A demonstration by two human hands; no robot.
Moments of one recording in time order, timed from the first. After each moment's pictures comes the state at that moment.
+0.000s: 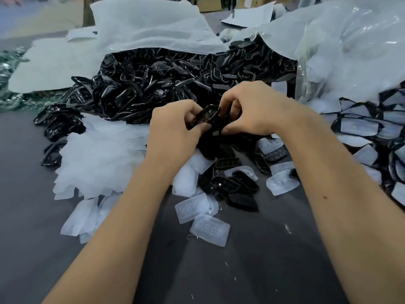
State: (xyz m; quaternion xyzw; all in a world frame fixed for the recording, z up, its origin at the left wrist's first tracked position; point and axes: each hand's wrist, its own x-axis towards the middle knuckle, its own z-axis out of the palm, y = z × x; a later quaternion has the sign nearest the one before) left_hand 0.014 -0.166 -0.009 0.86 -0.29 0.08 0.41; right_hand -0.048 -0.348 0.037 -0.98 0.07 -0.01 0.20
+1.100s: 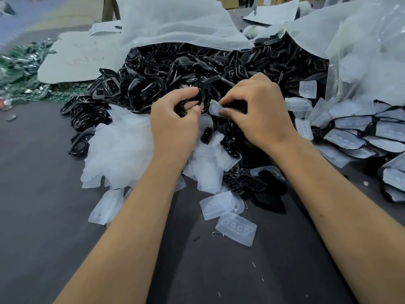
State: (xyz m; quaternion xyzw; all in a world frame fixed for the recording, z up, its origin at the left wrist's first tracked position) left_hand 0.021 -0.141 -0.009 0.74 -0.16 0.07 0.65; right_hand -0.029 -0.311 -0.004 -0.93 0.01 -0.31 0.21
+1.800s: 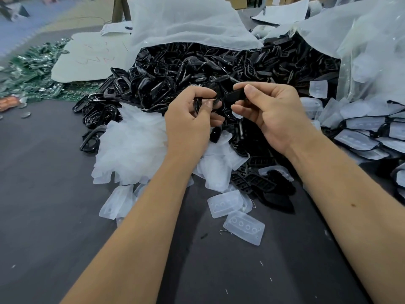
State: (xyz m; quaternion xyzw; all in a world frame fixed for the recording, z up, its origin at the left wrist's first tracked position) left_hand 0.018 -0.146 -0.016 0.71 -0.20 0.03 0.68; right_hand -0.027 -0.308 -0.008 -0.62 0.08 -0.20 0.76
